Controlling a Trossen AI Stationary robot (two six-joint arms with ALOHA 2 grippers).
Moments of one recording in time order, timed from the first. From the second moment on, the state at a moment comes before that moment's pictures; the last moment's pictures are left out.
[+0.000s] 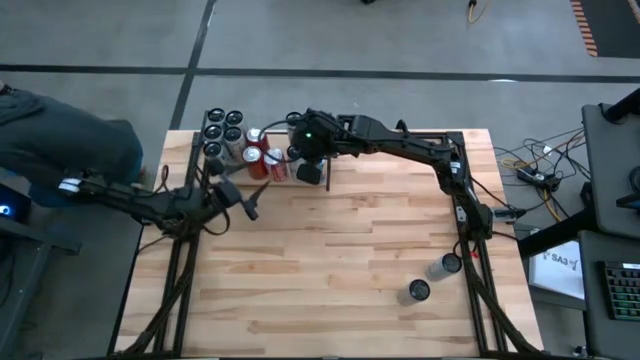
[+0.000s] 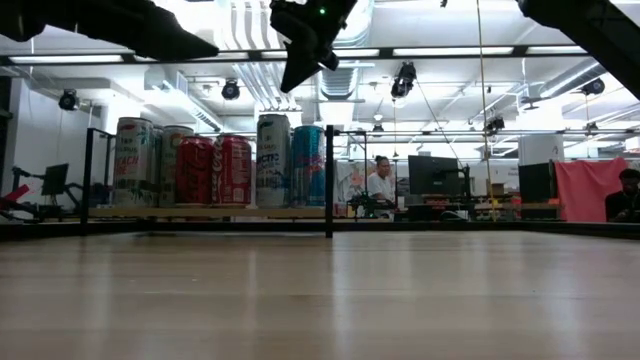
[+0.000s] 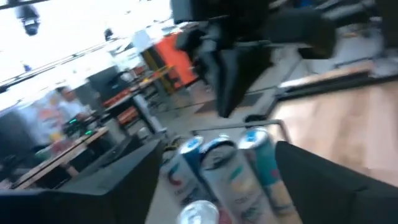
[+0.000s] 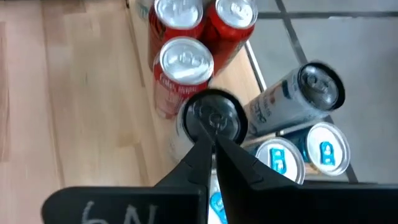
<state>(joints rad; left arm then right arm) -0.19 0.75 0.40 0.41 -0.89 0.51 -0.24 2.15 2.35 -1.03 0.17 -0.12</state>
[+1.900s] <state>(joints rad) -0.20 0.84 0.40 0.35 -0.51 0.56 -0.21 2.16 2.35 -1.06 0.18 -0.14</state>
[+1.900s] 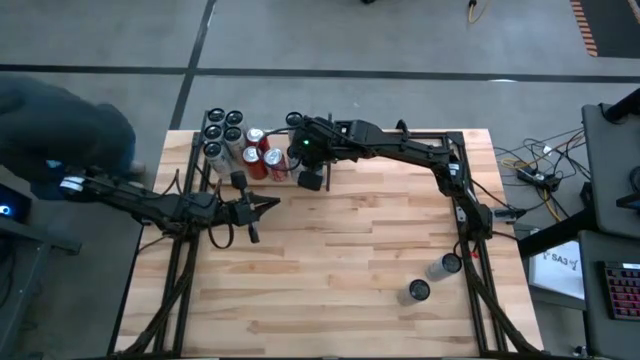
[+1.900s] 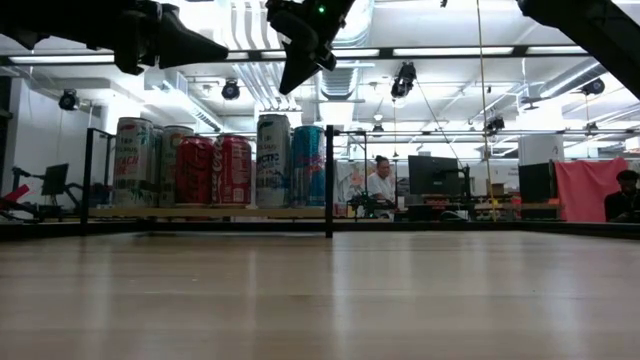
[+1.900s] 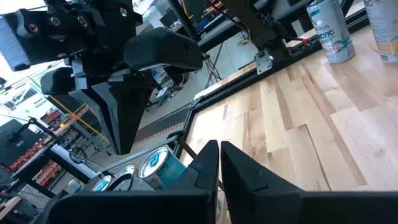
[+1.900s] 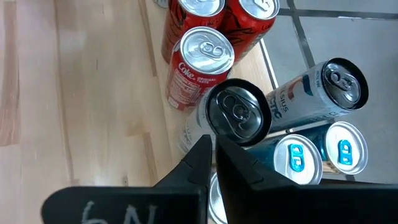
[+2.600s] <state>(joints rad) -0.21 0.75 0.41 0.35 -0.64 0.59 -0.22 2.21 2.35 -1.10 0.13 -0.17</state>
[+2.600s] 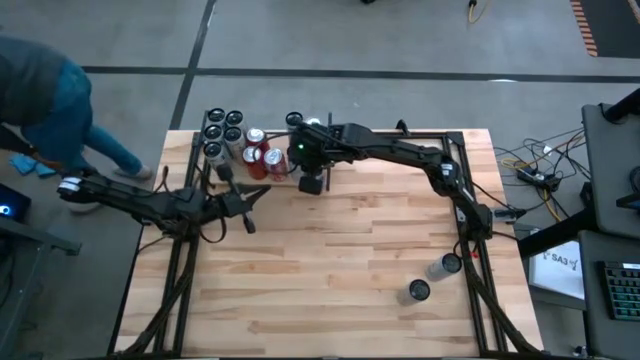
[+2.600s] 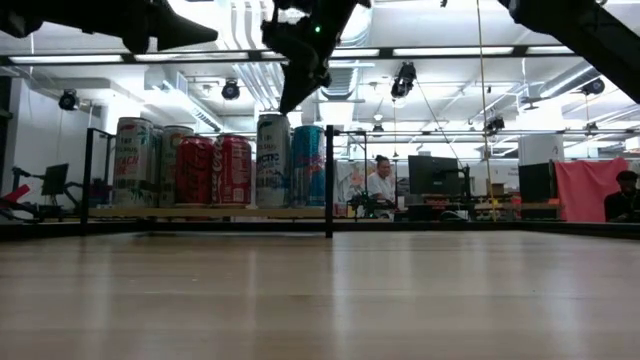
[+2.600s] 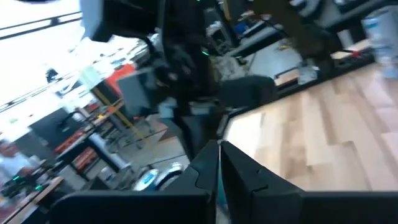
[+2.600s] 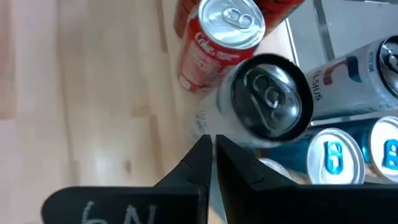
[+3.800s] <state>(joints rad) -0.21 0.72 0.41 0.31 -0.70 0.58 -0.28 2.26 2.35 -0.94 0.03 -0.24</state>
